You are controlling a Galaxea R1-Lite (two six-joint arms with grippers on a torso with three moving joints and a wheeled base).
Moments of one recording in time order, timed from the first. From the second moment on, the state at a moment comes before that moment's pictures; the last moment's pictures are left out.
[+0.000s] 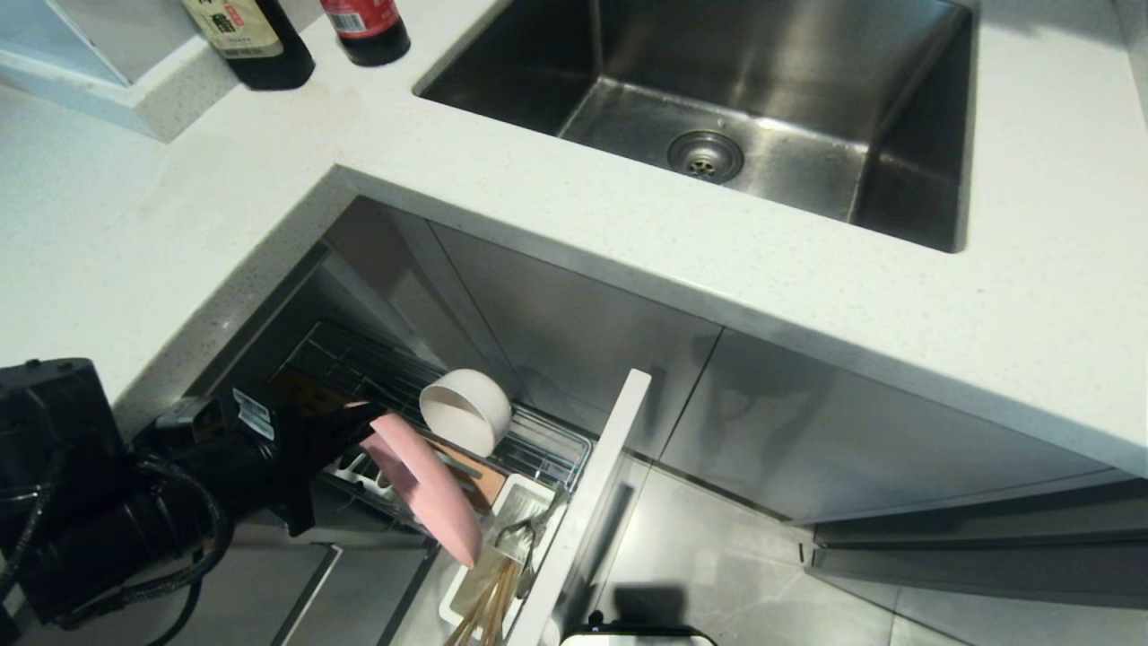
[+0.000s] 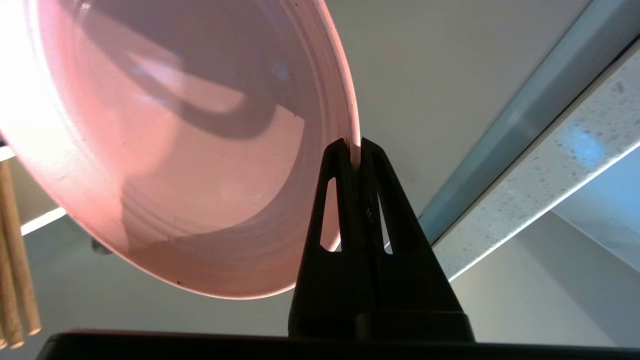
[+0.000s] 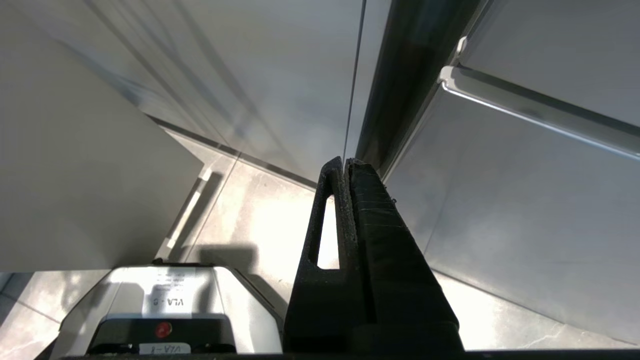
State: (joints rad) left arm -0.17 1.30 -0.38 -0.79 -0.25 -1.33; right arm 0.01 0.00 0.00 0.00 0.00 0.02
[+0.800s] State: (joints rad) left arm -0.25 1.17 -0.40 -0.83 -0.24 -1.25; right arm 0.00 0.00 0.00 0.00 0.00 0.02
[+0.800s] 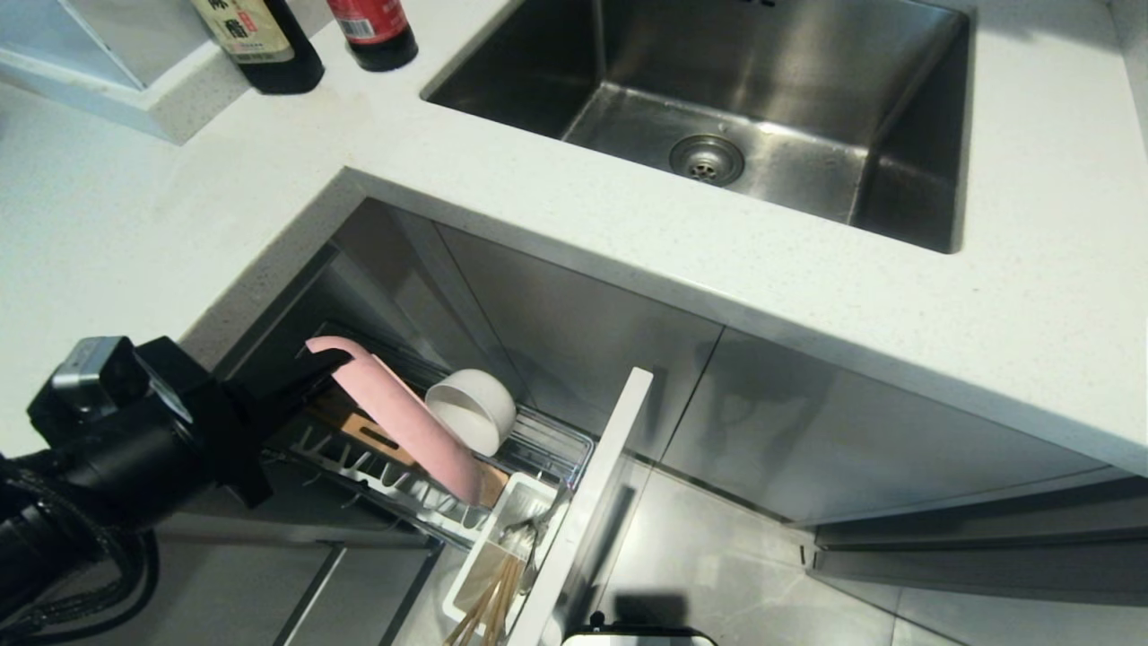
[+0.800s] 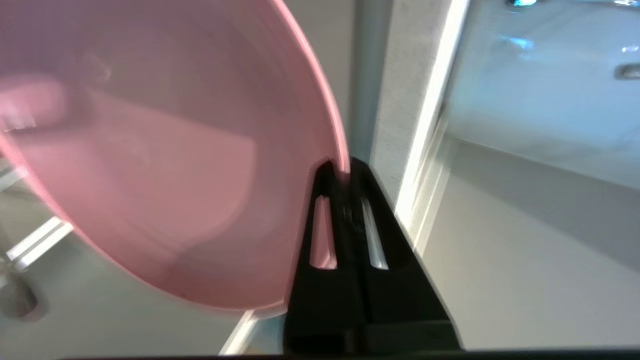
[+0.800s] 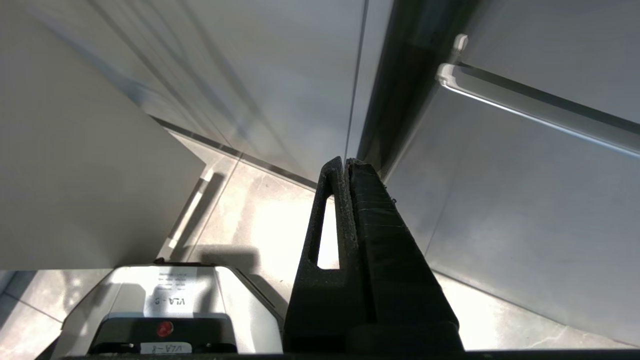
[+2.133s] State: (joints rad) left arm -0.30 0.86 -0.77 -0.02 -0.23 -0.90; right arm 0.01 0.00 0.00 0.00 0.00 0.02
